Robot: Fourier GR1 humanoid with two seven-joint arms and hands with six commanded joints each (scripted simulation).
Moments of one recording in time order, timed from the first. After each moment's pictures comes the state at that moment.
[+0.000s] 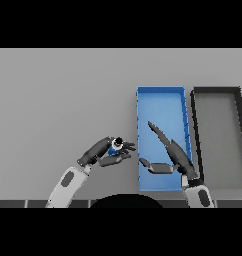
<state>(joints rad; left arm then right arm) -0.21 0.09 -0.51 -1.61 -0.01 -0.25 -0.05 0.14 -0.23 0.25 -2.12 0.11 0.21 0.15</state>
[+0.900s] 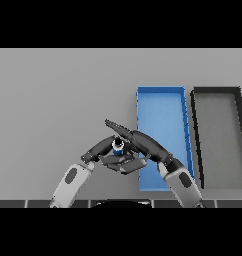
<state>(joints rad) -0.20 0.04 -0.45 -1.59 -0.02 -0.36 -0.07 -0.31 -0.12 0.41 -2.00 0.00 0.37 0.45</state>
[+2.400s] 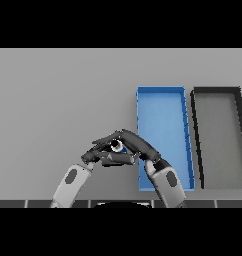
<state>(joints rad) -0.19 0.03 -0.43 -1.60 -0.11 -0.44 -0.03 -0.31 0.12 0.38 -1.92 0.06 0.43 0.42</state>
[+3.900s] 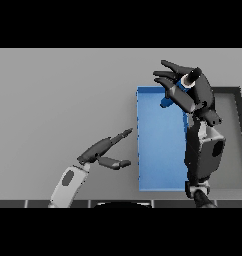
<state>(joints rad) -0.15 0.04 -0.41 -1.63 -0.10 -0.42 0.13 -0.76 -0.10 -0.20 -1.87 -0.21 0.16 0.61</state>
